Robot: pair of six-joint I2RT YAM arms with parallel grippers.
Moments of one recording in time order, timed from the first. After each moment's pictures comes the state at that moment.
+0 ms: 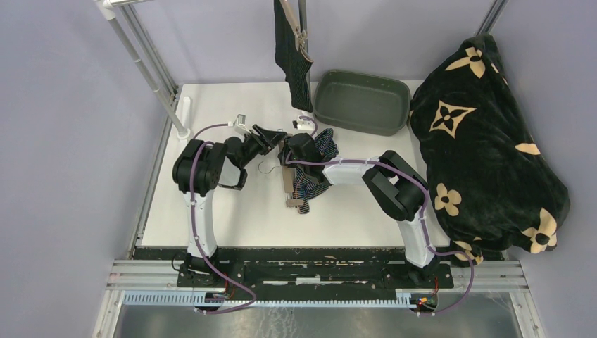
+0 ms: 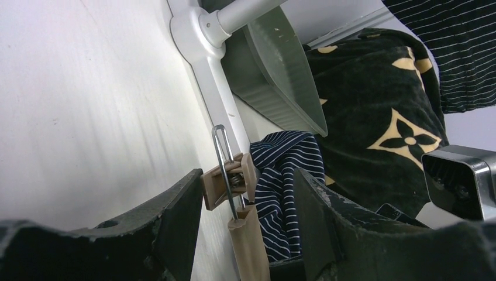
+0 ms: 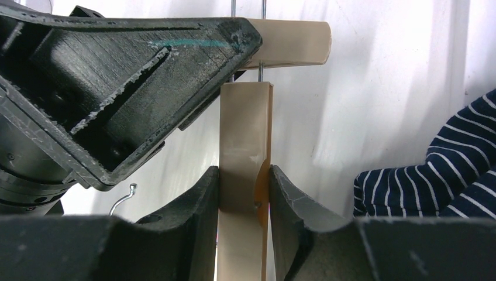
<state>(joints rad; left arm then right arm) -0.19 2.18 0.83 1.35 0.48 -1.01 0.82 2.09 1.30 0.28 0.26 0.63</state>
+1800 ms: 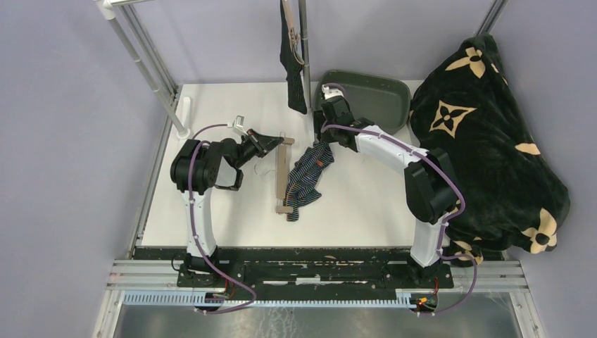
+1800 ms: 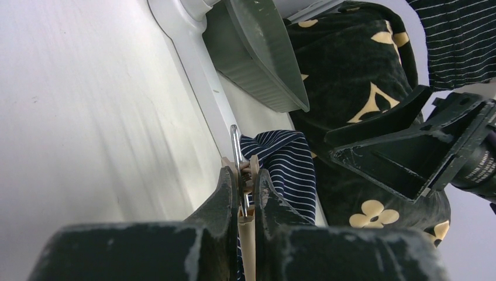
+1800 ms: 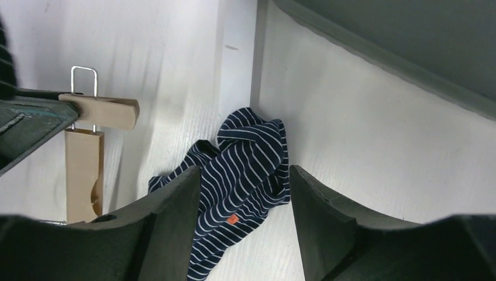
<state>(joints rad) -0.15 2.20 0.81 1.41 0.64 -1.05 0.58 1.90 1.48 -0.30 0.22 0.32</state>
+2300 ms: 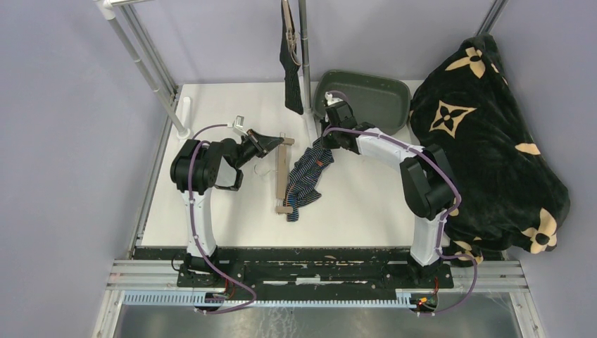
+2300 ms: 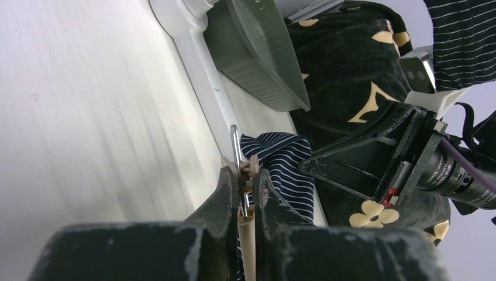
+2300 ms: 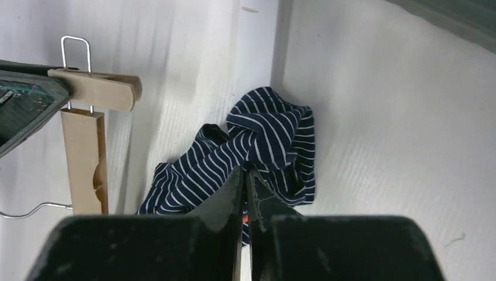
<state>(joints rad) -0.15 2.20 0.81 1.41 0.64 -1.05 0.53 1.93 1.40 -0.25 0.05 0.38</state>
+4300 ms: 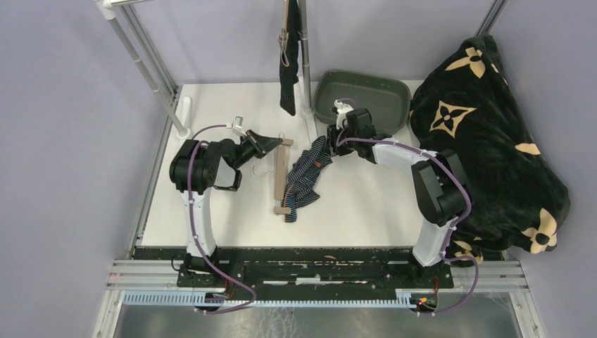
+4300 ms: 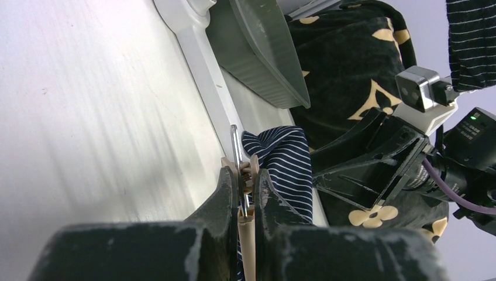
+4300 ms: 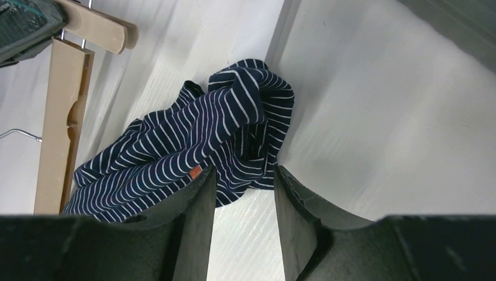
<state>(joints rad) -0.13 2.20 0.80 1.41 0.66 -1.05 0.43 1.82 1.16 -0.03 -0.21 0.18</state>
